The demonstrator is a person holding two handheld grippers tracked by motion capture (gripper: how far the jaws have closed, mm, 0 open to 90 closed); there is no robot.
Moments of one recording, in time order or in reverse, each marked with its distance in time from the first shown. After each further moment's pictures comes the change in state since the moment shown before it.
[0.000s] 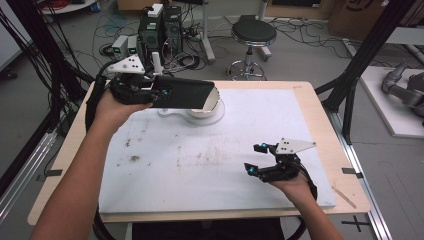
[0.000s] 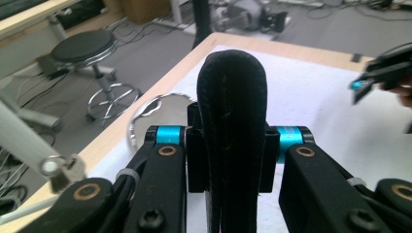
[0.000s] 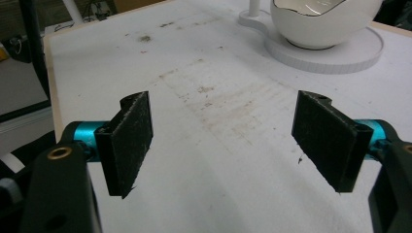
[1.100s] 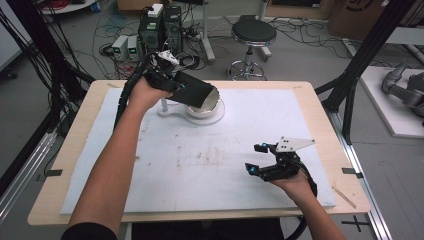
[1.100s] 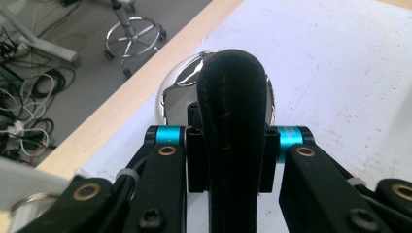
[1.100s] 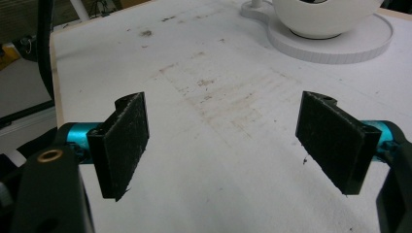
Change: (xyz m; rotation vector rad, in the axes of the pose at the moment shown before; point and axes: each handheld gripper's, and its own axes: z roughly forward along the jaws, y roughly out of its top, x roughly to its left) left arm 0.040 0.008 0.097 0.281 0.095 -0.061; right arm -0.010 -0.004 0.003 0.018 0.034 0.018
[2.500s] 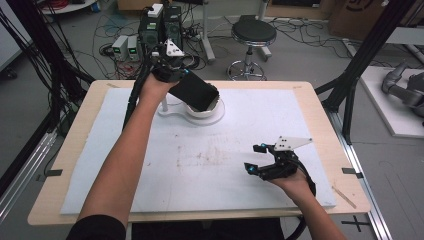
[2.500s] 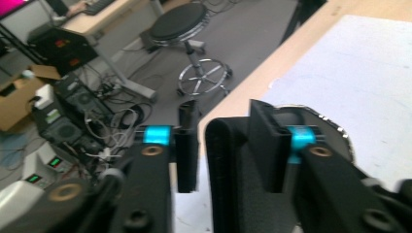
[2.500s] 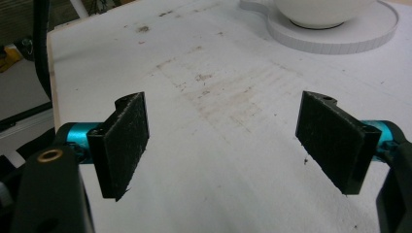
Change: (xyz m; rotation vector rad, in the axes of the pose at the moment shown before) left arm -0.001 0.017 0.005 -0.166 0.300 0.069; right arm -0.005 -0.003 0.006 0.018 0.006 0.026
